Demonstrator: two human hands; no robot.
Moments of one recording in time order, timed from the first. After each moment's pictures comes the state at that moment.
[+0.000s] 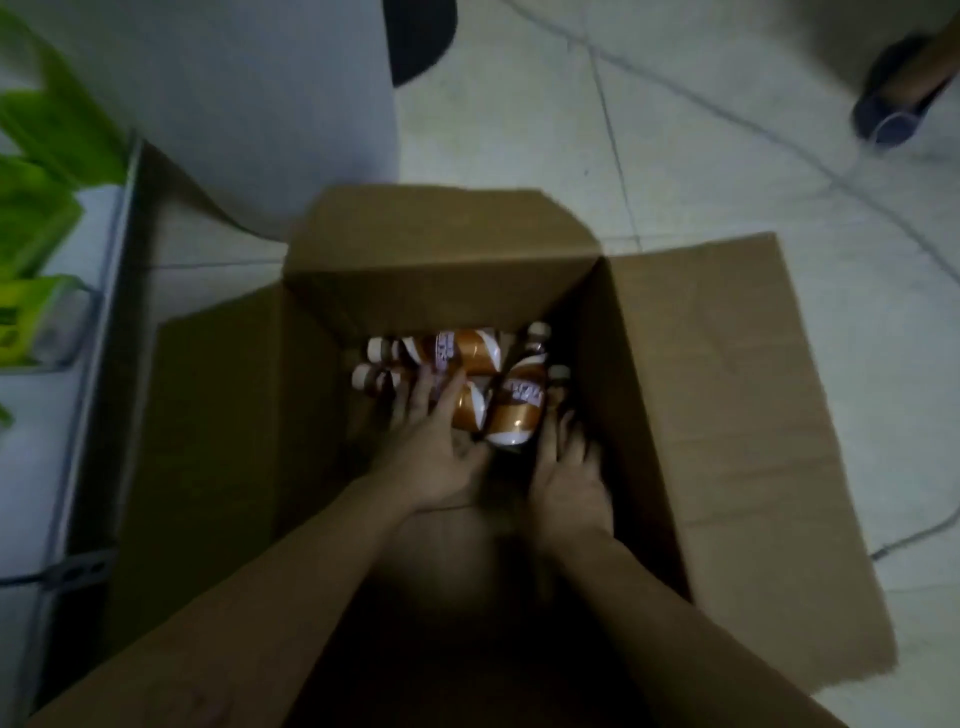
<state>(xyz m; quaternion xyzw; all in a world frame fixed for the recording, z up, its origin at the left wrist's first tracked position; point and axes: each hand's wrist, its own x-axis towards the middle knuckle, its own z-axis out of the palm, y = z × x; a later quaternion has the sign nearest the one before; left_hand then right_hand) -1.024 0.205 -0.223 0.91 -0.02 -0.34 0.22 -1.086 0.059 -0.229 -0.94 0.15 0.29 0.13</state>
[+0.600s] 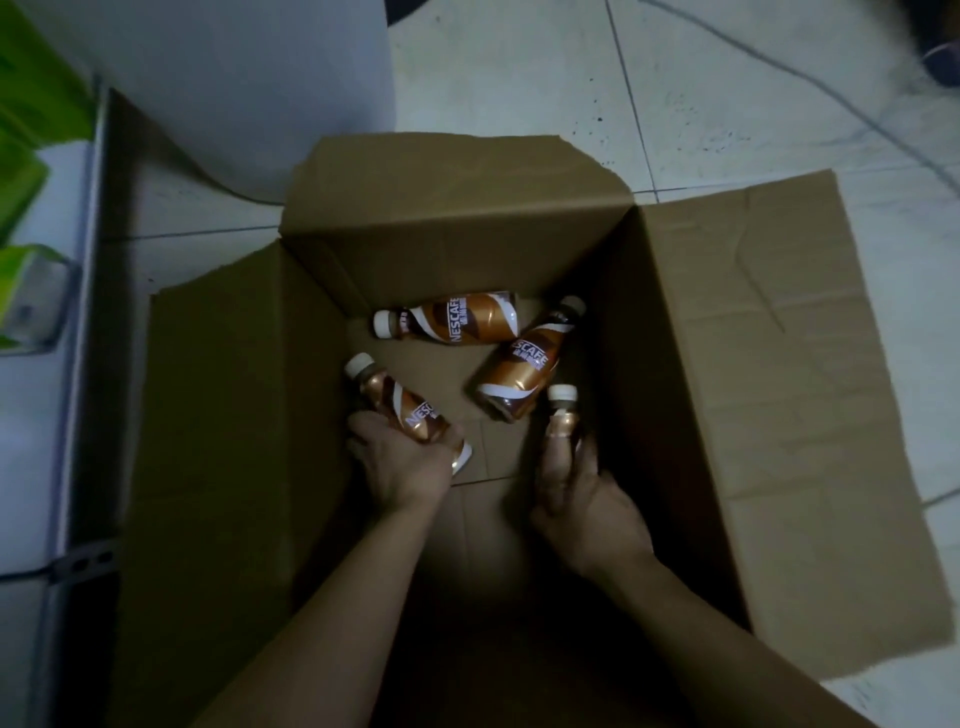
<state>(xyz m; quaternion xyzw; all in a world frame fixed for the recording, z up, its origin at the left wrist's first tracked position) -1.053 0.214 -0.249 0.80 0.41 -0.17 0.40 -1.118 0.060 -0.237 -0.88 0.23 0.36 0.21</state>
